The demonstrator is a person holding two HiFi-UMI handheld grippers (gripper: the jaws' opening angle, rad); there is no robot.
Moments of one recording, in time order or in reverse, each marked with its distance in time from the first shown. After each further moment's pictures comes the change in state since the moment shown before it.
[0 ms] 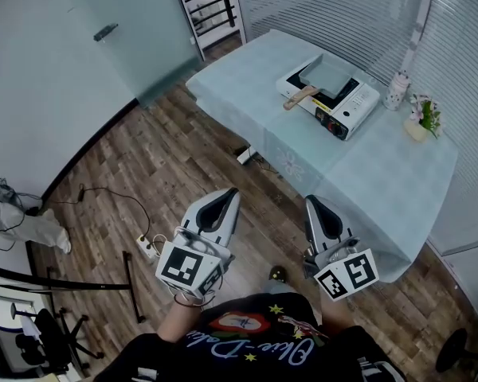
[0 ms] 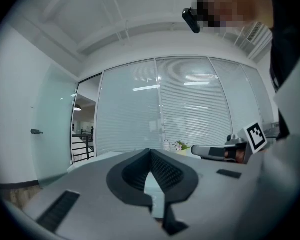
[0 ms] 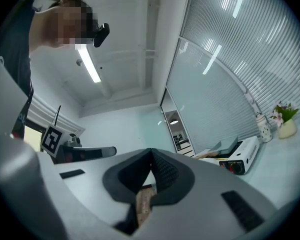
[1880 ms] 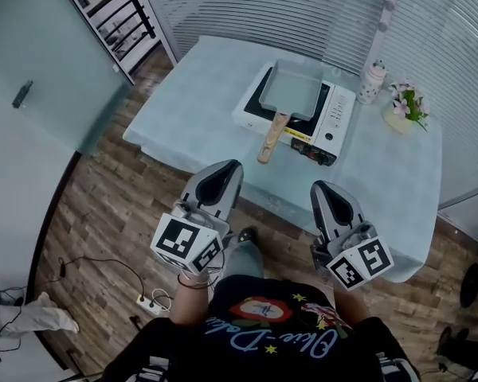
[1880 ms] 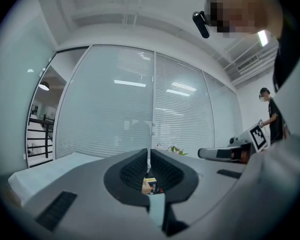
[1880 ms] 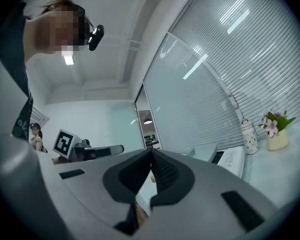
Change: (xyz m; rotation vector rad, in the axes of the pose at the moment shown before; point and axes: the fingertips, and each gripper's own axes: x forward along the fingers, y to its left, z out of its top) left arm 0.262 0.117 -0.007 -0.079 -0.019 -0.410; right arm 0.141 -0.164 0.002 -0.032 0.014 -0.337
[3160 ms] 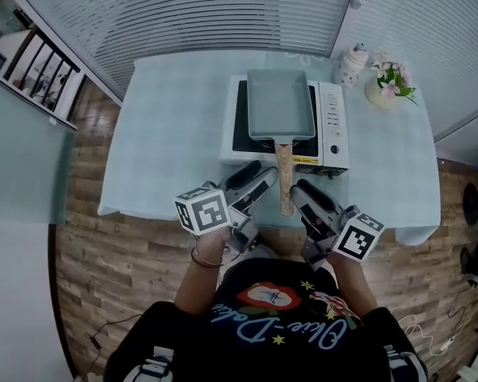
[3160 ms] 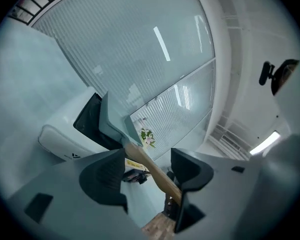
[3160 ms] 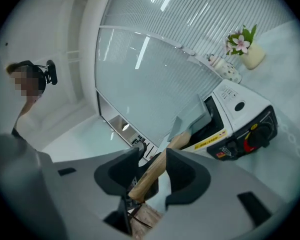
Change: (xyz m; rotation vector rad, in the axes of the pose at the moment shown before) left arm 0.160 0.082 -0.106 -0.832 0.365 -0.570; right arm 0.137 -0.061 -0.083 0.622 0.036 -0.216
